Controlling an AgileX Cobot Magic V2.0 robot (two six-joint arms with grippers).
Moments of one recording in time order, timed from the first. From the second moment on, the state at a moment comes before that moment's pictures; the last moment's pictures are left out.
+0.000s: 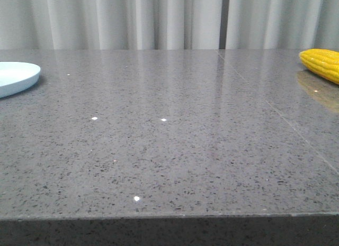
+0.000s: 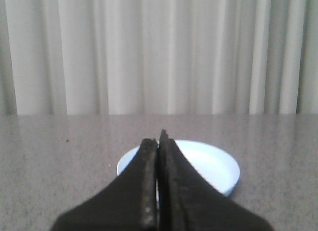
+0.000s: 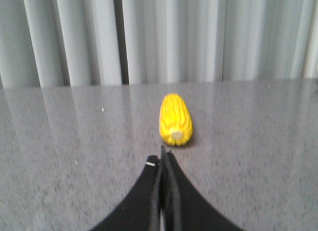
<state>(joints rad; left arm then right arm) 0.05 0.00 -0.10 -0.08 0.00 0.14 -0.02 -0.01 -0.06 0.03 0.06 0.08</state>
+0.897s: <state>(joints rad) 0.05 0.53 -0.77 -0.08 0.65 0.14 -0.02 0.56 -0.73 0.03 0.72 0.08</state>
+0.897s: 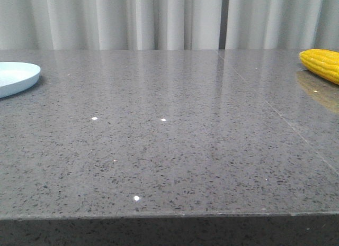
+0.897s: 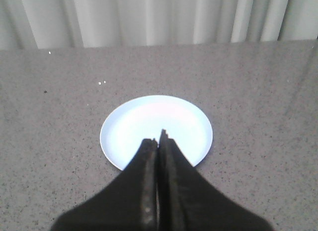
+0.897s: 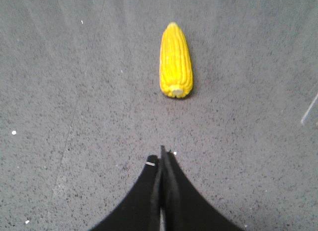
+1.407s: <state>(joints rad) 0.05 0.64 -0.76 -0.08 0.69 0.14 -0.02 0.70 -0.73 0.02 0.72 0.05</state>
